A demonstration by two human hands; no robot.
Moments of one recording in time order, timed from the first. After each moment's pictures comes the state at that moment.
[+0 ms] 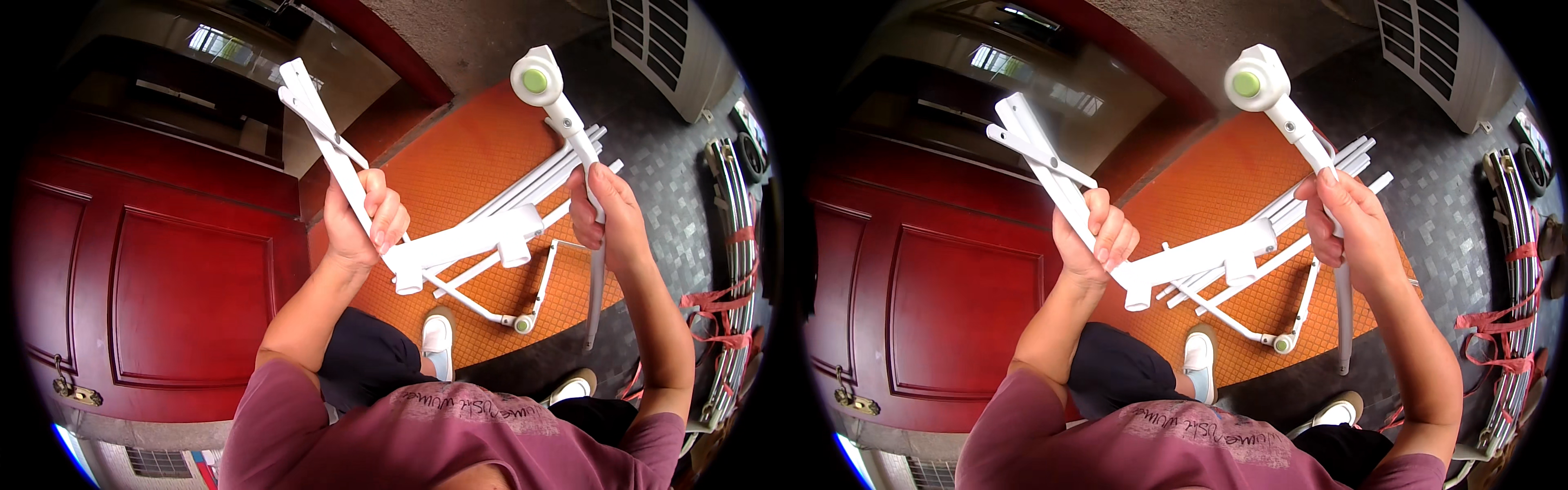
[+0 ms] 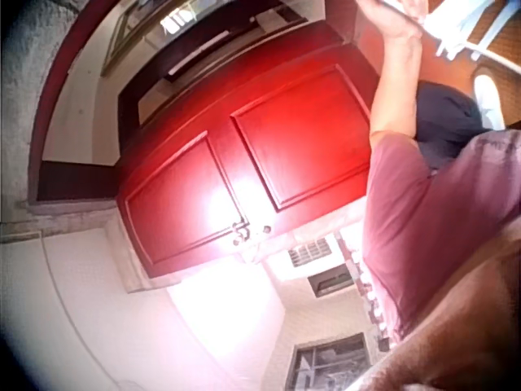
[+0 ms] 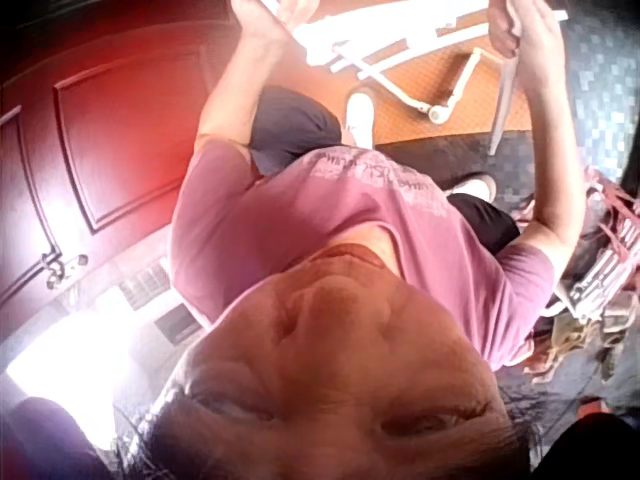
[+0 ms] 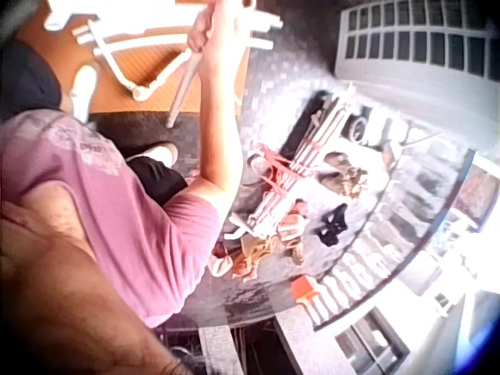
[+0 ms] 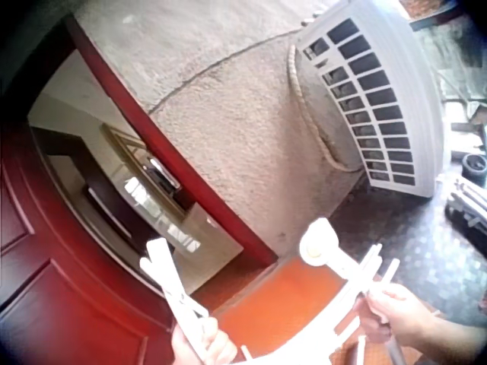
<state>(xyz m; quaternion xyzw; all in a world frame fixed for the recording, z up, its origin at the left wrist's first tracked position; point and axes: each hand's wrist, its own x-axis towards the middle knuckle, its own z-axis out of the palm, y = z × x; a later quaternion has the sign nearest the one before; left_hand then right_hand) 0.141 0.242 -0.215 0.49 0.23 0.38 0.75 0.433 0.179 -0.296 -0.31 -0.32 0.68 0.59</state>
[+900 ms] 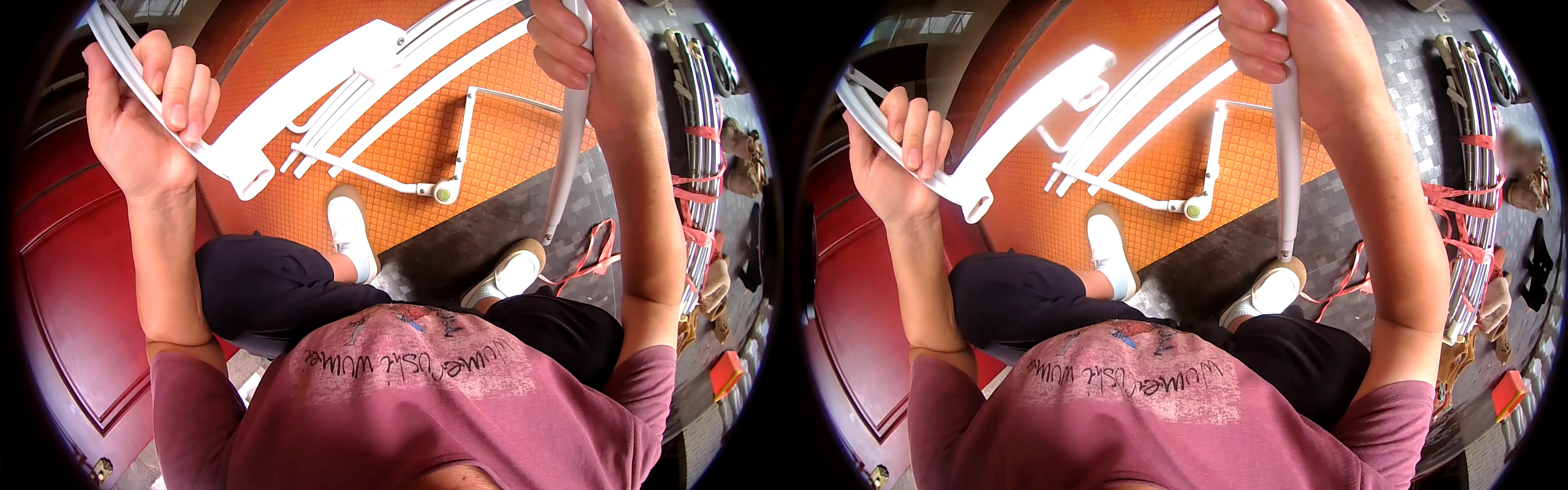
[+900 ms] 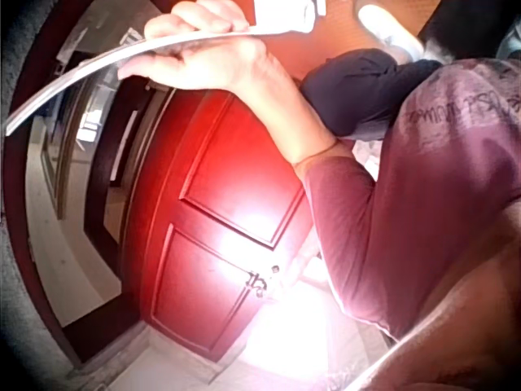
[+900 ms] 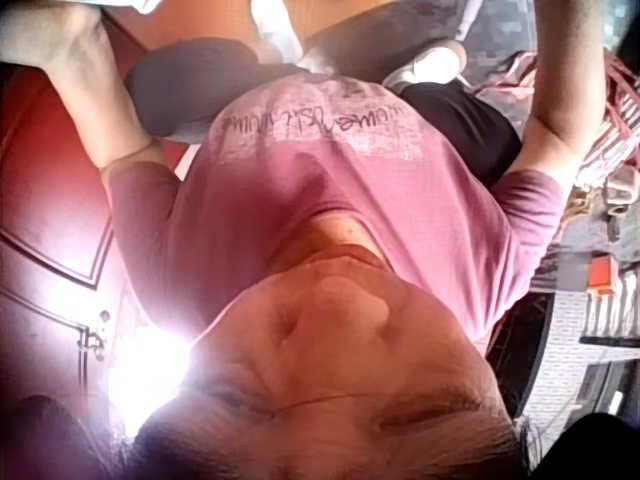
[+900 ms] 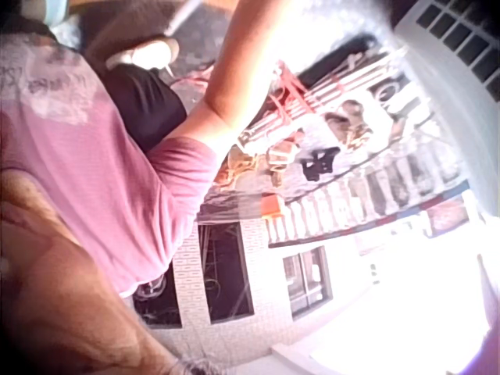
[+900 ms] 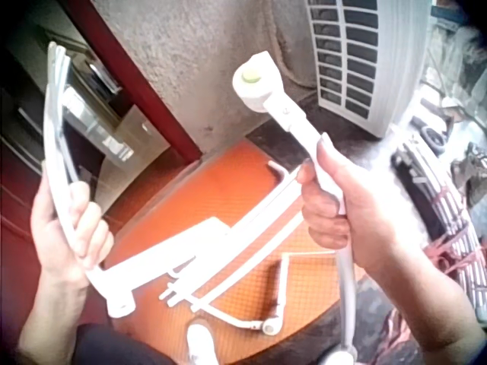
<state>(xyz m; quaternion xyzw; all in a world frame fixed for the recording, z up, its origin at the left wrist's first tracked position) 0.147 0.240 -0.207 0.57 0.32 0.34 0.68 0.447 0.184 -0.305 -0.34 -0.25 0.69 0.58</state>
